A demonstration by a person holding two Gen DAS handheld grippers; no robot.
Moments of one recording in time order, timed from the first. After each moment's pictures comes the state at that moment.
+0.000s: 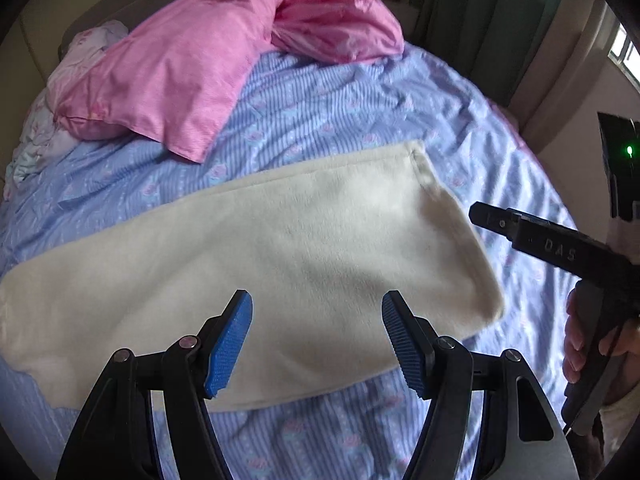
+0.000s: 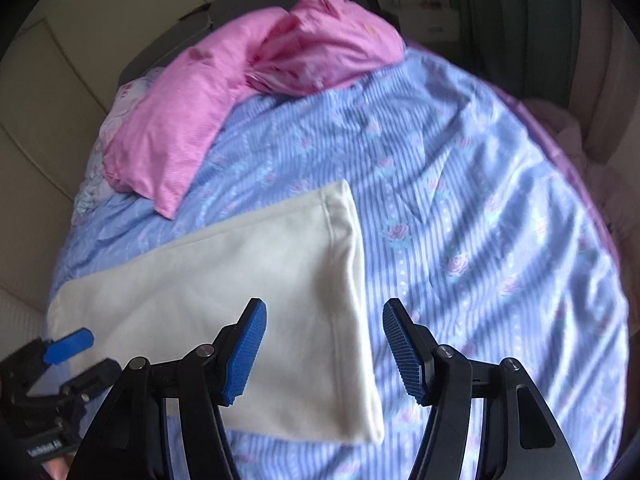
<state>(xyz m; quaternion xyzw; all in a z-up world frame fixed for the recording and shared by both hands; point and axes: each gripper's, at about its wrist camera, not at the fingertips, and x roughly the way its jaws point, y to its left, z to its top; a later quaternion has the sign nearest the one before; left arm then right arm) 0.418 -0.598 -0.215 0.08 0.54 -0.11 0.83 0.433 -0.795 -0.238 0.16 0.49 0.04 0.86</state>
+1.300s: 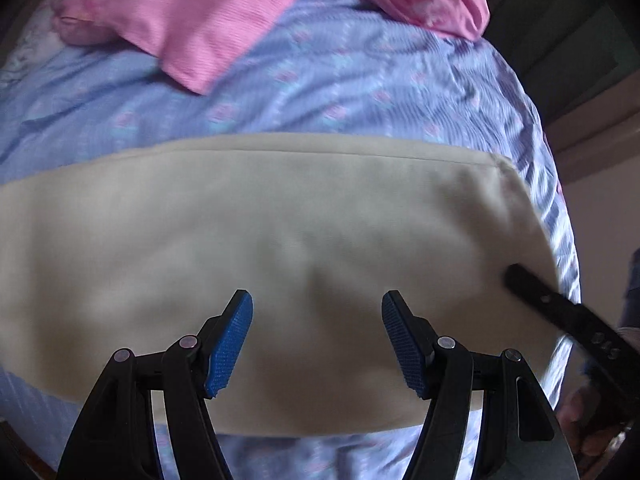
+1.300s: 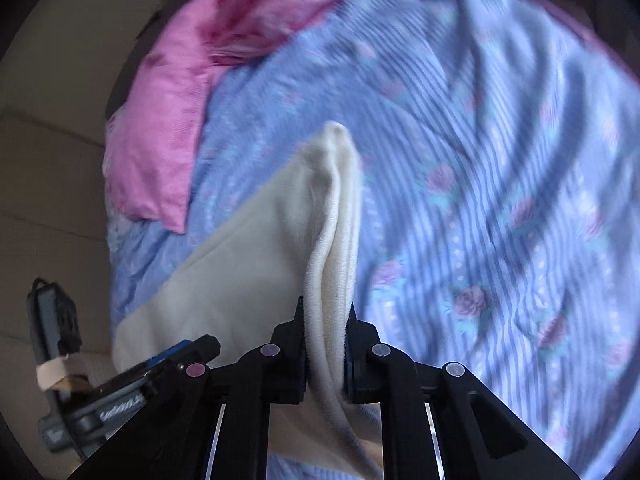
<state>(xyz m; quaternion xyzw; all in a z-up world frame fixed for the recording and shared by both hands) 0.485 -0.564 -0.256 -0.04 0.64 -0.06 0.77 0.469 -0.796 -0.278 0.30 0.54 0.07 0.78</state>
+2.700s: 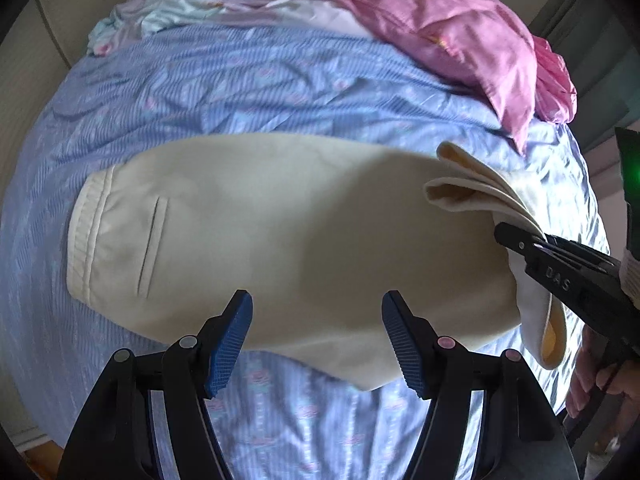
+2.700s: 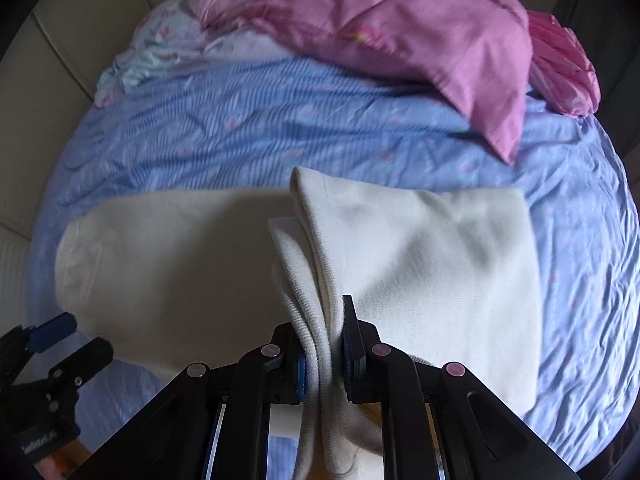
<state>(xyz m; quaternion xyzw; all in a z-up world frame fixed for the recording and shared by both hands) 0.421 -0.070 -0.202 -0.04 0.61 -0.04 0.79 0.459 -0.265 -0.205 0.01 0.58 0.05 0.81</state>
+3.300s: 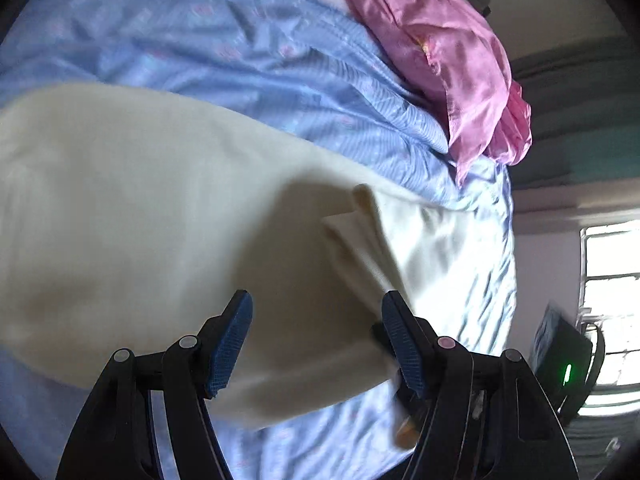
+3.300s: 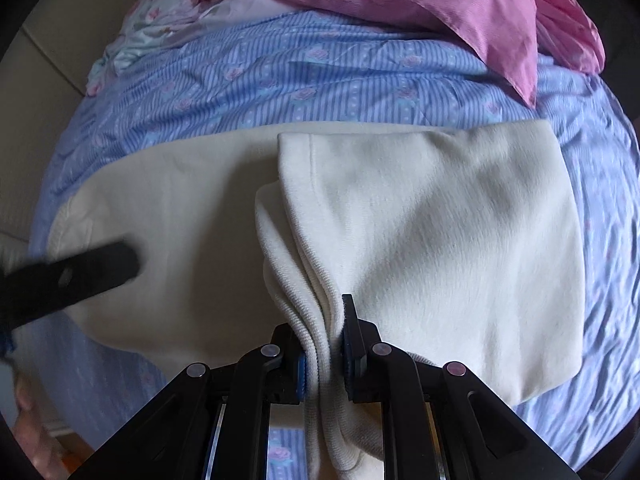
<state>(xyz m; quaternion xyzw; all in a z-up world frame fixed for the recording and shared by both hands) 0.482 -0.090 -0.254 -0.25 0.64 -0.15 0.71 0.432 -0.253 -0.247 0.05 0.61 0.04 0.79</state>
